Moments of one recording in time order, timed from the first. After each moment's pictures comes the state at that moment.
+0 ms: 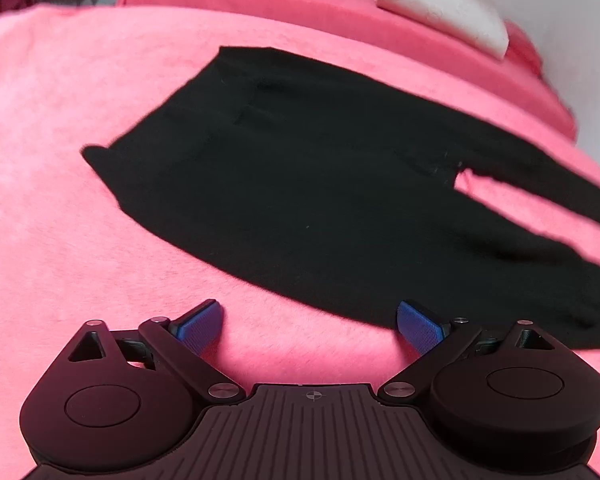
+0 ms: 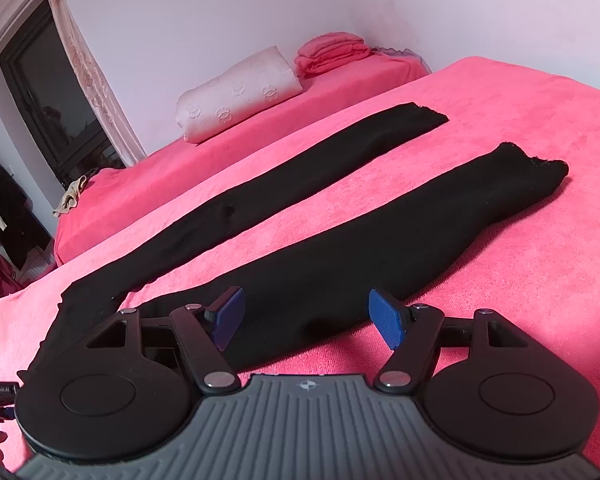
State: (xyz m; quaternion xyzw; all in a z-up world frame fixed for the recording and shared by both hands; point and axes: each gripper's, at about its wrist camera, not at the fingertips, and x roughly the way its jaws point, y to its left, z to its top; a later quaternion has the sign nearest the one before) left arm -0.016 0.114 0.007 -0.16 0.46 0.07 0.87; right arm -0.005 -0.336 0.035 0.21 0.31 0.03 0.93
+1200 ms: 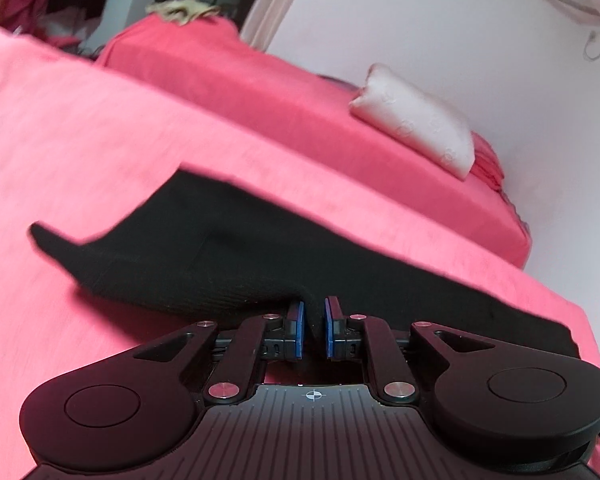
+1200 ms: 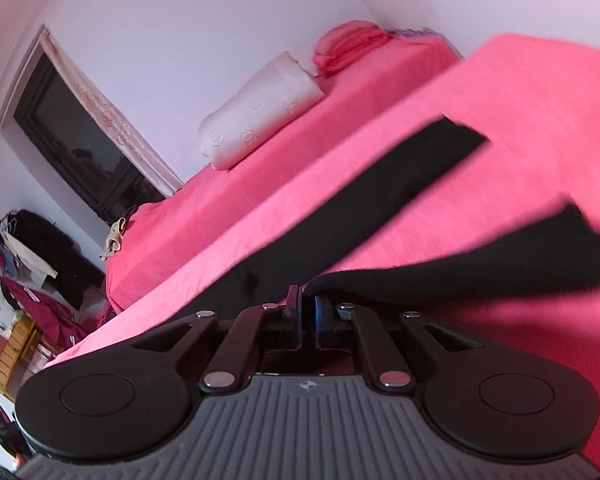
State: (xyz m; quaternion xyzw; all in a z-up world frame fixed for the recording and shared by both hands) left arm 0.055 0.140 0.057 -0.22 0.31 0.04 0.92; right arm 0.103 -0.399 0.063 0.30 0.31 0.10 0.89
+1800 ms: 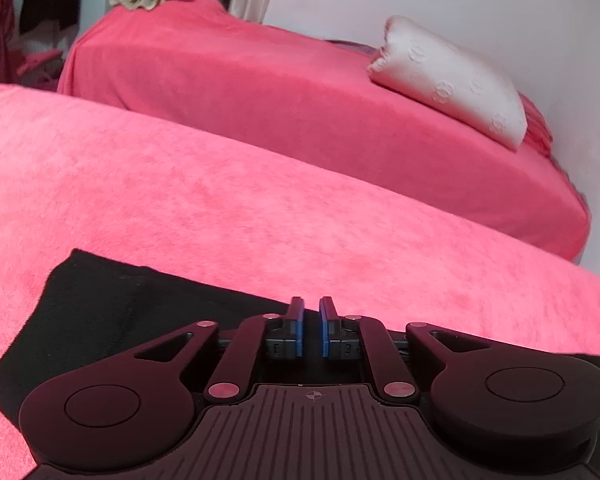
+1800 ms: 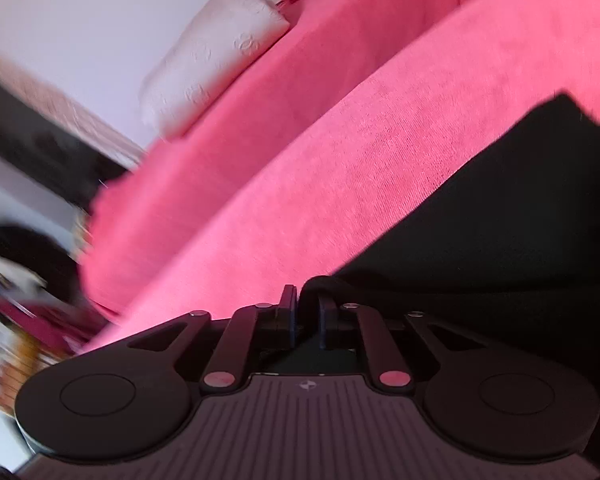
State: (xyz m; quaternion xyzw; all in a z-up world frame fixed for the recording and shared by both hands) left arm 0.242 0.150 0.012 -0.17 0.37 0.06 0.91; right arm 0.339 -0.410 -0.001 0.39 0.42 0.11 0.81
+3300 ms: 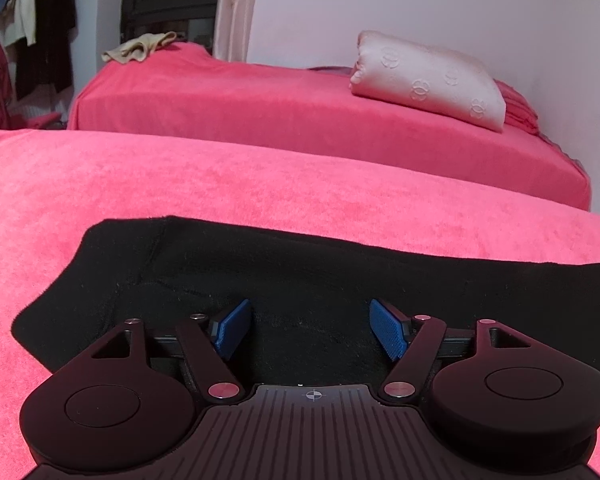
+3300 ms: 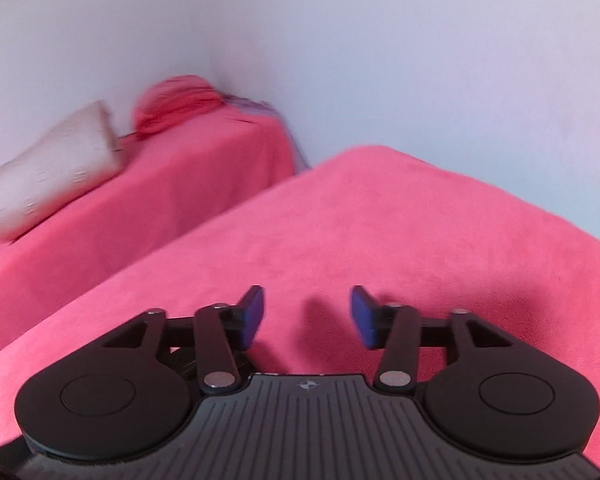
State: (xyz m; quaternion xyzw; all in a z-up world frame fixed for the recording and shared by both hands) left arm 0.181 0.112 -0.012 -0.07 0.32 0.07 0.94; right arm 0.285 -0.500 0.051 0.17 0.30 -0.18 0.92
